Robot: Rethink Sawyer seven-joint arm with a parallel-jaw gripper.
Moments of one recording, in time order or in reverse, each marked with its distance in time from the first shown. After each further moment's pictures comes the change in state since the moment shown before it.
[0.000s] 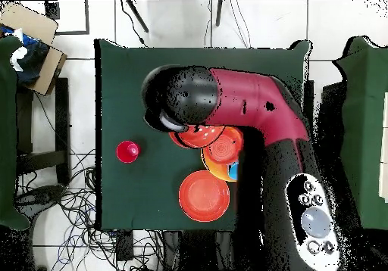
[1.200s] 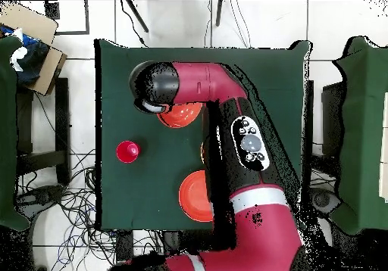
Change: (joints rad) arm 0.123 0.339 0.000 -0.186 -0.122 -0.168 0.000
